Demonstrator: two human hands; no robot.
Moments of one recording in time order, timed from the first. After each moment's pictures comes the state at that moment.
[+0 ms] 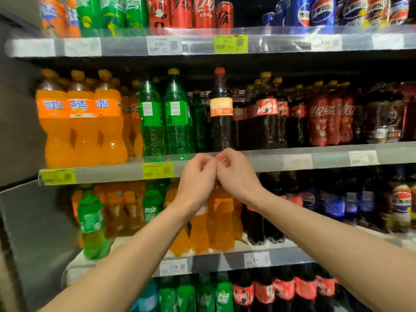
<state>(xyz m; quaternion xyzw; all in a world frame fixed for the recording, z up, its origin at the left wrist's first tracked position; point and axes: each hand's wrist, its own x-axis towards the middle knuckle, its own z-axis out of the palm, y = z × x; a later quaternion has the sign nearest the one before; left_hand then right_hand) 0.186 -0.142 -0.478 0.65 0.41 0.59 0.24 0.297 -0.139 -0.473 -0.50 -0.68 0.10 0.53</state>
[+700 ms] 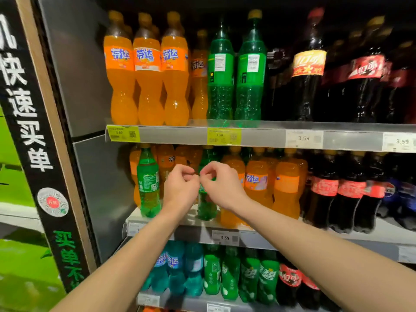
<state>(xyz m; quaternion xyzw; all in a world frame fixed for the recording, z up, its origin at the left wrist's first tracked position) 0.013 -0.103 -0.572 0.52 0.61 0.57 0.18 0.130 -0.084 -0.561 -0.48 -0.75 0.15 0.43</state>
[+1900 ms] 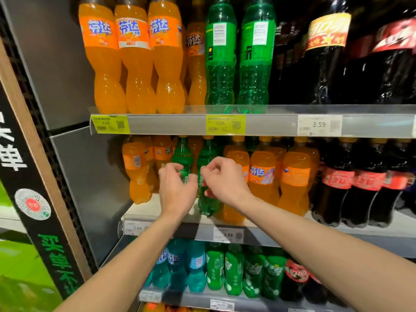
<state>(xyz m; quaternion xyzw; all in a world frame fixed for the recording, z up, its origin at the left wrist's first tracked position) 0.004 -0.064 -0.608 0.52 0.65 0.55 0.08 0.128 -0.053 -0.581 -0.49 -0.69 0.26 0.46</state>
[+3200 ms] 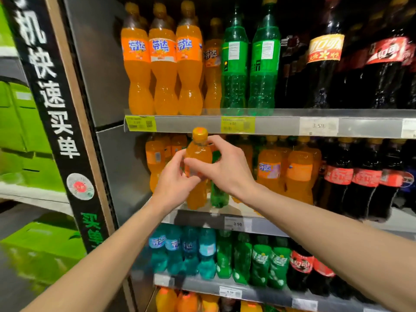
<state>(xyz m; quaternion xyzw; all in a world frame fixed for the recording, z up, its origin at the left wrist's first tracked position) -0.037 -0.138 -0.577 0.64 0.51 0.55 0.19 0.110 -0.110 -0.548 -0.39 -0.77 0.11 0.49</state>
